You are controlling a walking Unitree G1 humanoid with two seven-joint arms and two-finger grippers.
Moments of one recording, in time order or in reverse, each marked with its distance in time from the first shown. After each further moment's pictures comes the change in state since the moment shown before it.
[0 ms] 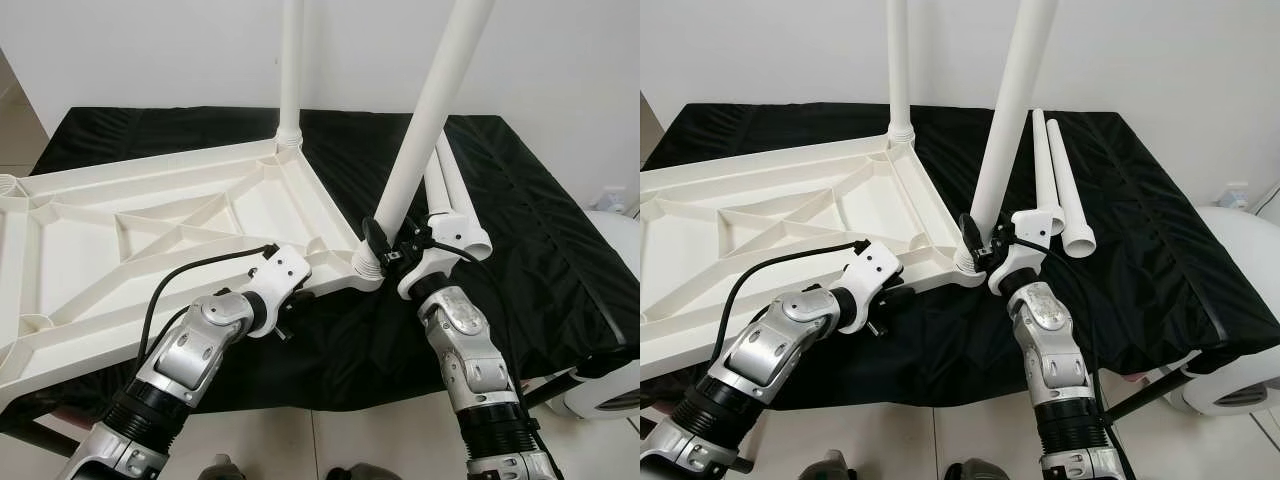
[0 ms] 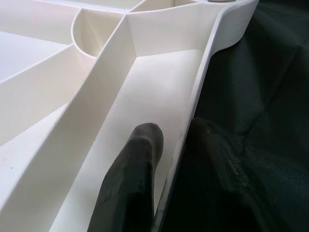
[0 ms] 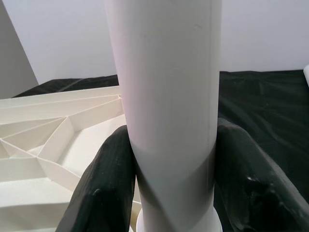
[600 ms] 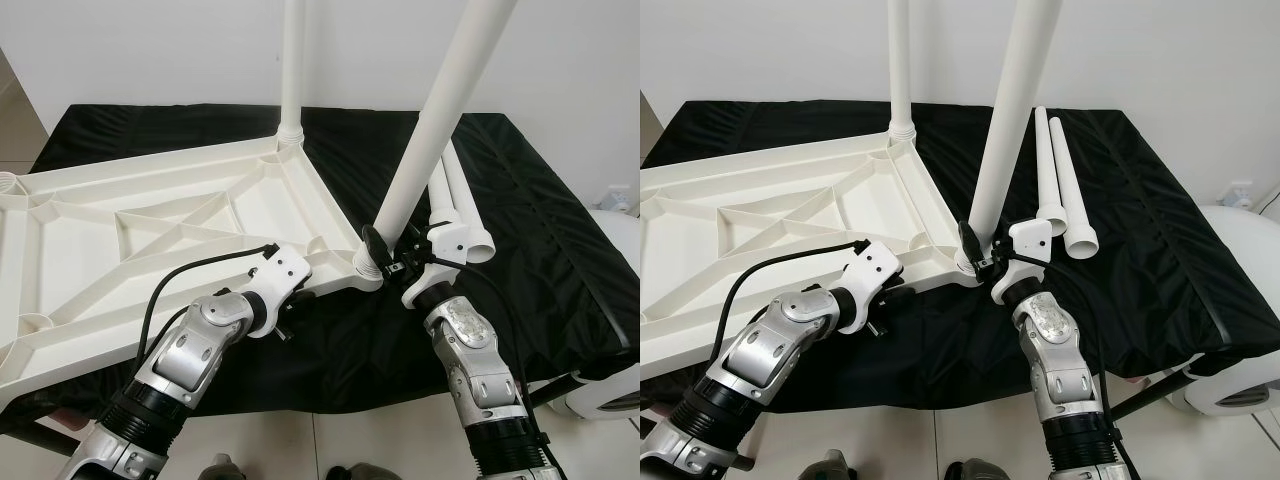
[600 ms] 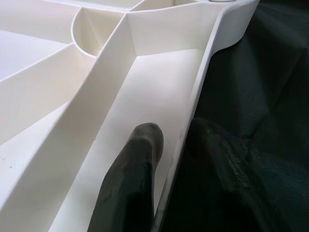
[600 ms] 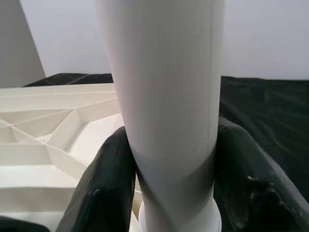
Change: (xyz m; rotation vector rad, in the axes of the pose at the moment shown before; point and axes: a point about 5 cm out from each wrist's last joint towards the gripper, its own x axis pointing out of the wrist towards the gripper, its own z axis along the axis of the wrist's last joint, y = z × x) left arm -0.002 0.000 0.001 0.004 -0.003 0.001; right arm -0.009 0.006 0.001 -0.037 -0.016 0.072
